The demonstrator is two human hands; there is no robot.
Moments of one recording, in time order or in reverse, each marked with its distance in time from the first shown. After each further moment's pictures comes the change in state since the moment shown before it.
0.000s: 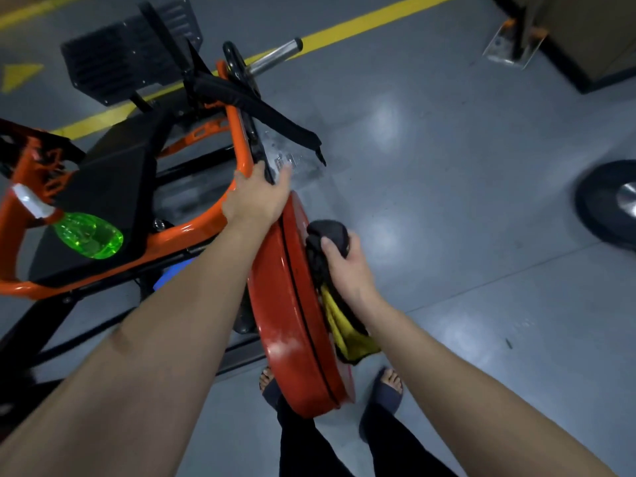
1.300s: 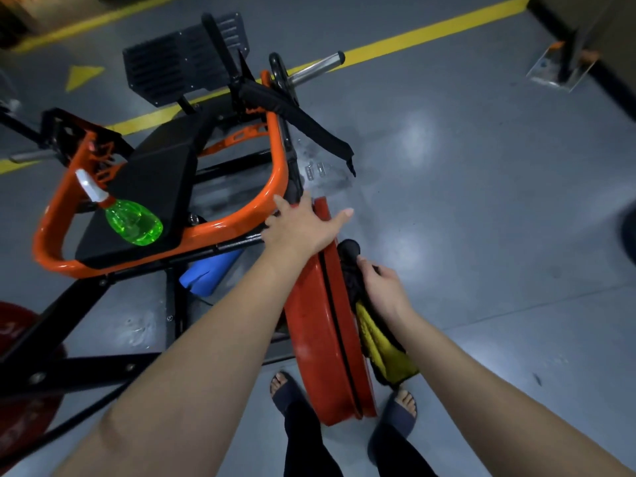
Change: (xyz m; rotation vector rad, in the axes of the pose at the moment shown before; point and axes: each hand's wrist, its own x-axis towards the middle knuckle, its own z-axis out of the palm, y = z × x) left_hand -0.046 -0.016 0.002 0.176 -0.142 0.026; right_hand 0.004 0.022 -0.010 -0.168 -0.080 0.189
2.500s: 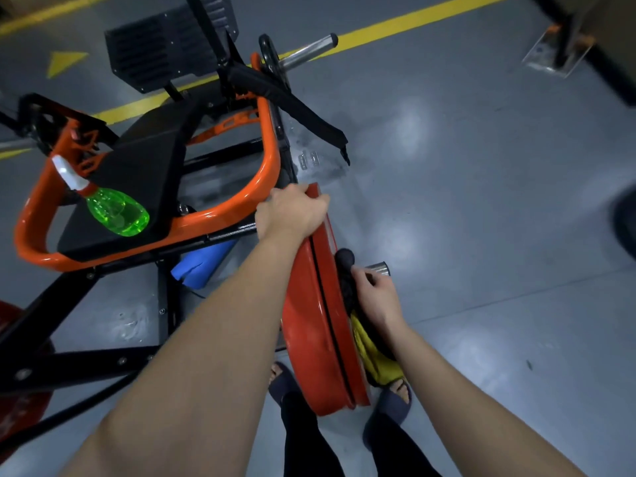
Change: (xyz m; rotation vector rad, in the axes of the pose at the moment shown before) left_hand 0.021 0.001 0.012 -0.056 0.101 0.011; right_hand -0.010 0.035 0.008 0.053 0.076 -0.048
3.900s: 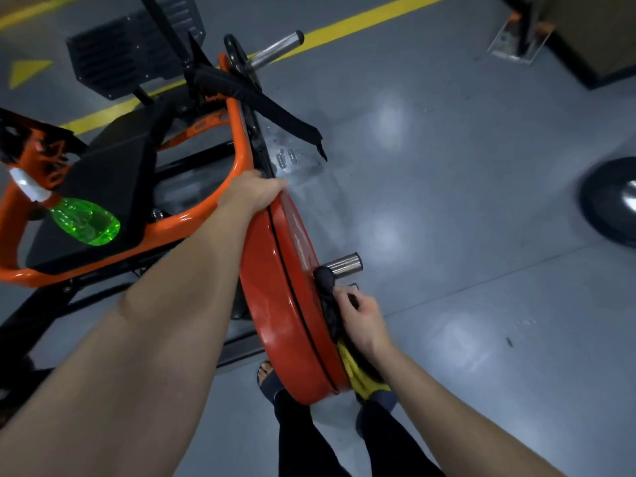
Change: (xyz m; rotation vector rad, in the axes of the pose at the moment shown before) left_hand 0.031 0.002 -0.014 -0.098 -0.082 -0.054; right_hand -0.039 0.038 -0.030 -0.022 -0.079 -0.098
